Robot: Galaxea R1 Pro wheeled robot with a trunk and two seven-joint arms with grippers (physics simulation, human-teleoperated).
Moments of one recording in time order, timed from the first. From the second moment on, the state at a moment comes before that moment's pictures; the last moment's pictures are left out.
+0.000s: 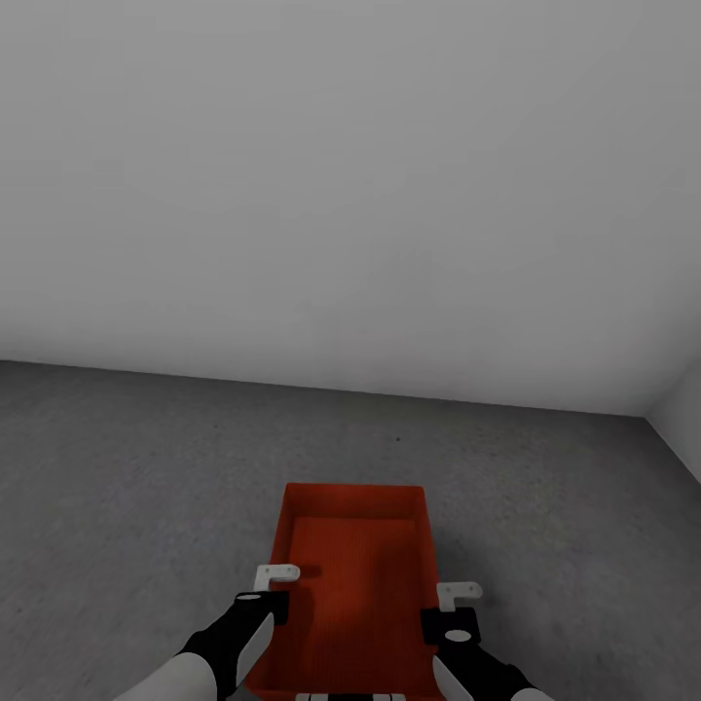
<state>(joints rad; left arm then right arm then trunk) -0.60 -0.14 -0.08 -0.29 0.09 0.21 0.24 -0.54 0.07 0.54 -0.29 -0.43 0.00 -0.38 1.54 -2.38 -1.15</state>
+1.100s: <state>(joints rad) -0.60 -0.14 -0.08 -0.29 0.08 0.22 0.24 -0.54 0.07 0.55 -0.28 -0.44 0.01 -0.37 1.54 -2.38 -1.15</state>
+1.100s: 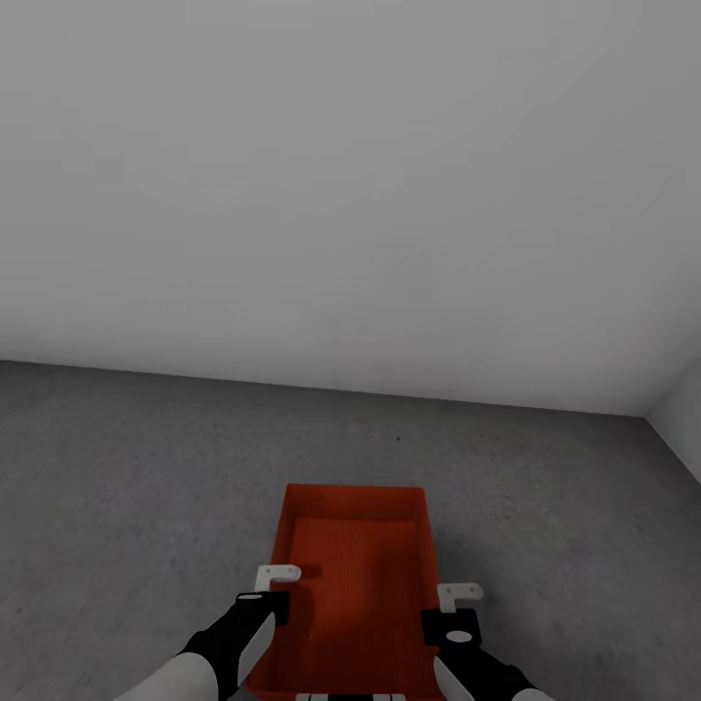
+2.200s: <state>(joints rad) -0.60 -0.13 -0.08 -0.29 0.05 0.22 0.26 -0.54 0.07 0.53 -0.26 -0.44 0.01 -0.38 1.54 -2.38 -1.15</state>
